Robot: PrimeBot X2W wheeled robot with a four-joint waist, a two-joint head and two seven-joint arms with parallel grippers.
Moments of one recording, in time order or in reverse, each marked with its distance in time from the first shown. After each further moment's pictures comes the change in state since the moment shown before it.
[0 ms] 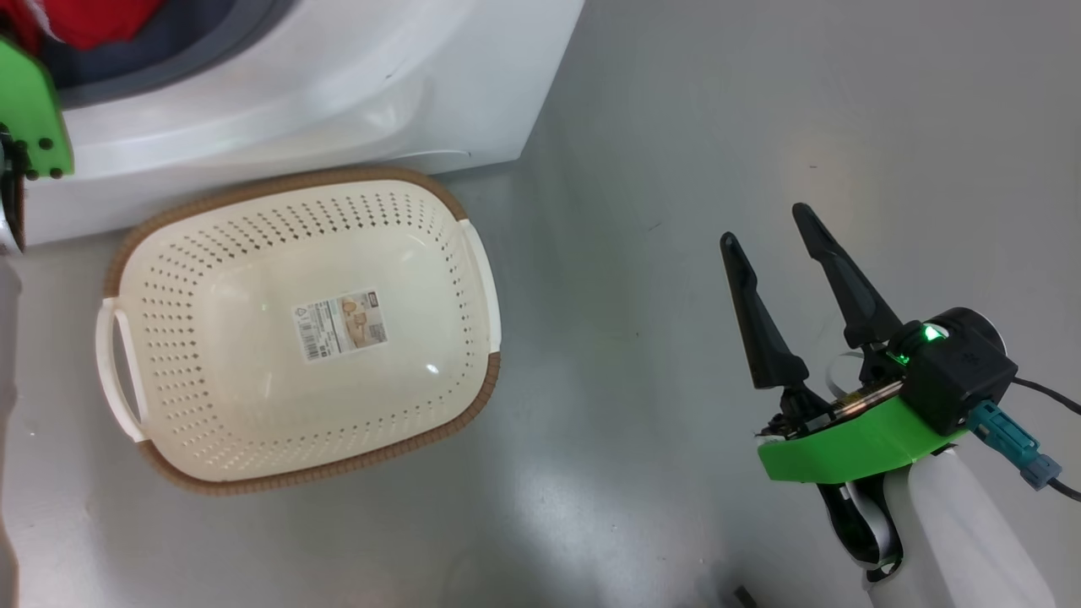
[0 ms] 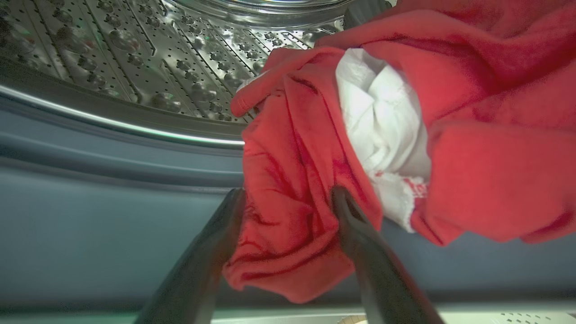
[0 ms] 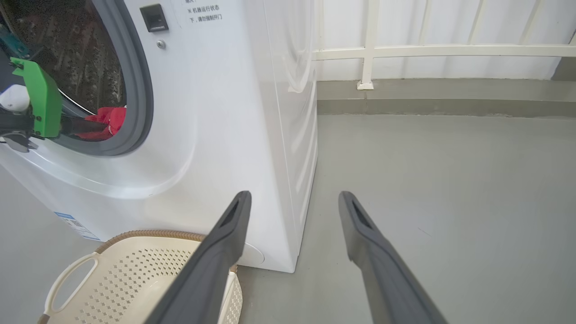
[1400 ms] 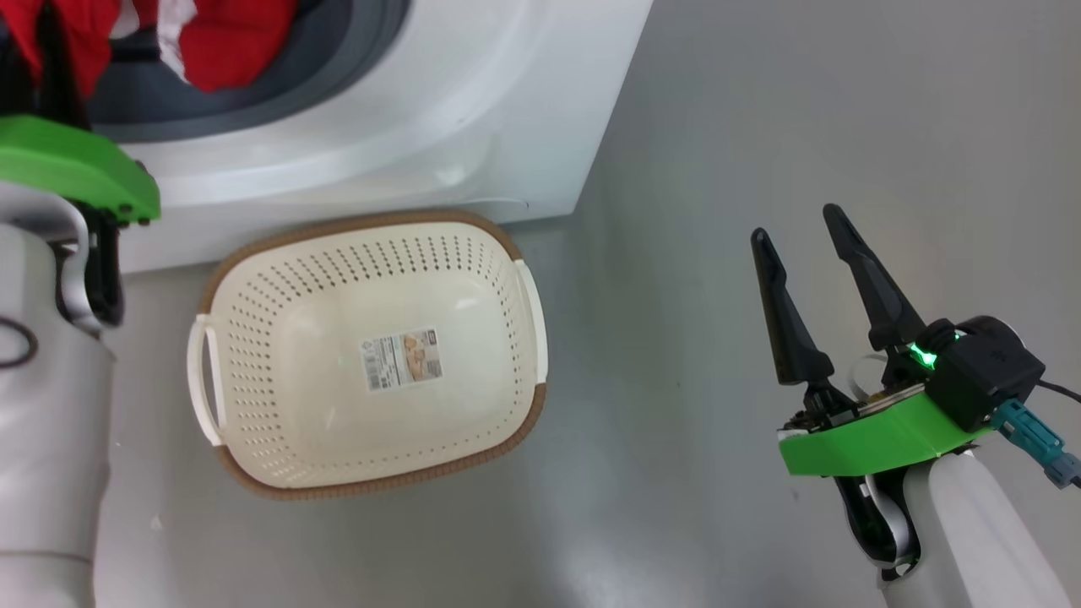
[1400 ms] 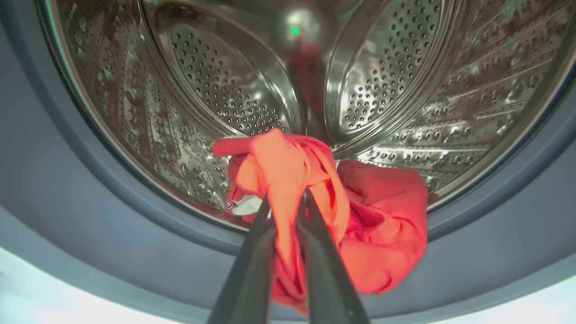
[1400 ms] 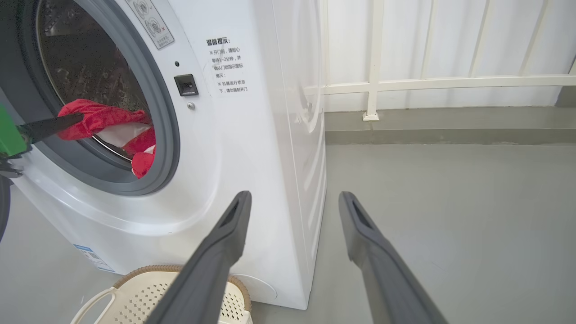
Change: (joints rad) left arm 0.223 -0.076 0.113 -0.222 -0.187 -0.105 -0.391; right arm 0.010 0.000 -0.046 0.012 0.023 0.000 0.000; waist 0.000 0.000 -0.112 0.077
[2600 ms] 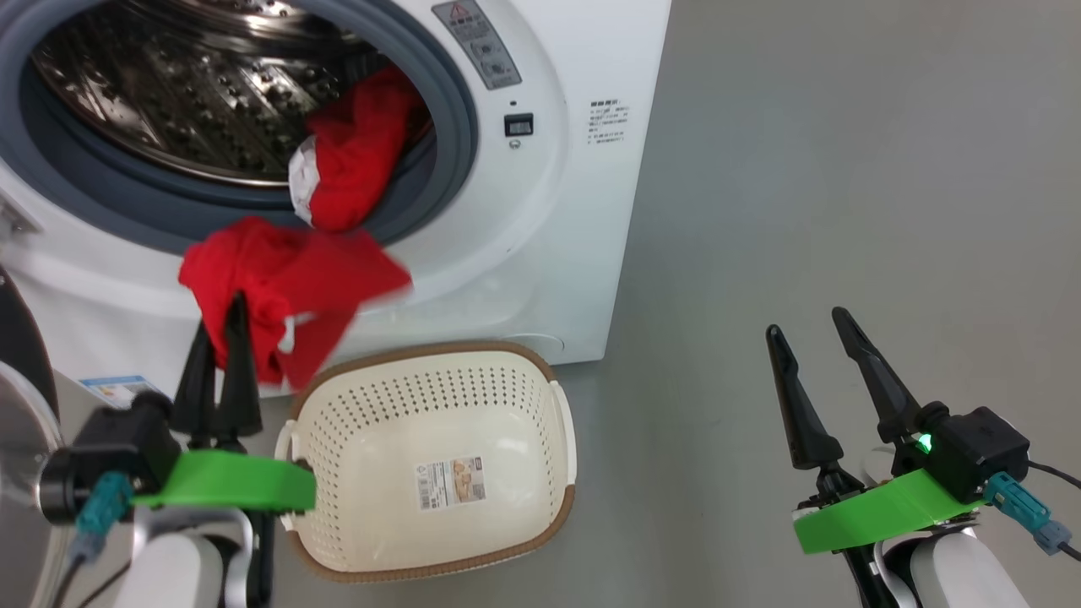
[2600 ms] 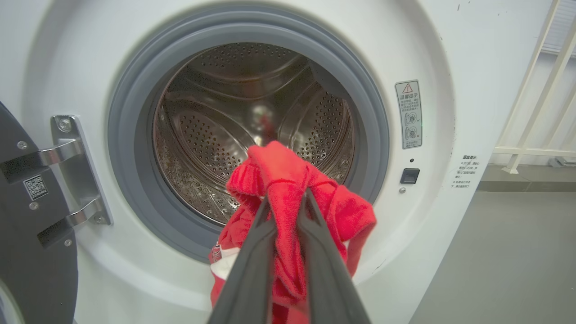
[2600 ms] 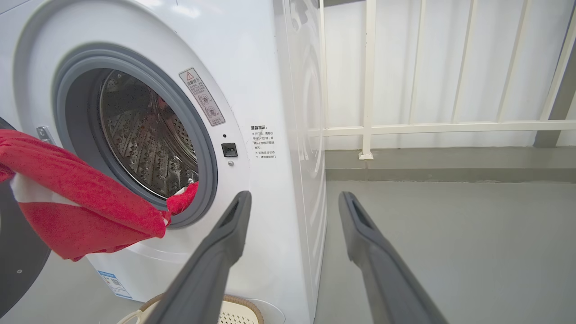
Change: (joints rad) left arm 0.710 -0.102 0.010 -0.673 0.065 0.088 0.001; right arm 0.160 0.001 -0.031 0.030 0.000 0.000 0.000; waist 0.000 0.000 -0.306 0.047
